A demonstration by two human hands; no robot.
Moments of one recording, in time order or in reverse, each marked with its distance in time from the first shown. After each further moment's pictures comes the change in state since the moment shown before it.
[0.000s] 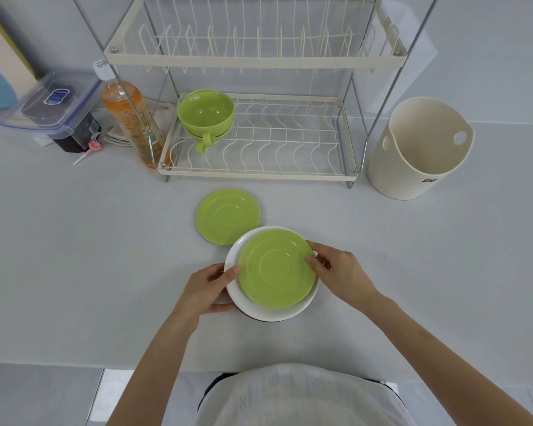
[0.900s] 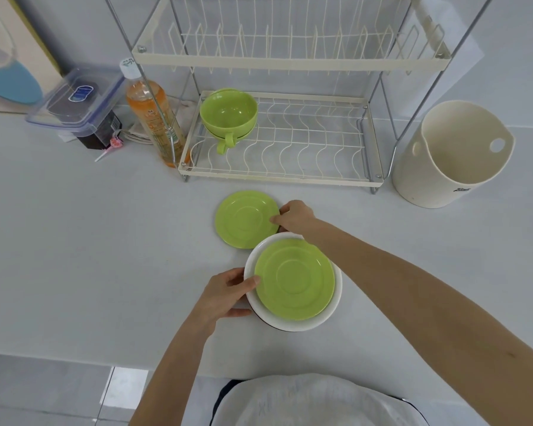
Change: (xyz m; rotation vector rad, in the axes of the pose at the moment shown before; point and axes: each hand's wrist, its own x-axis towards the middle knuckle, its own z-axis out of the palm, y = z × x) left_hand 0.005 0.002 -0.007 0.029 -0.072 -0.025; right_hand 0.126 -0.072 0.036 0.125 -0.185 0.332
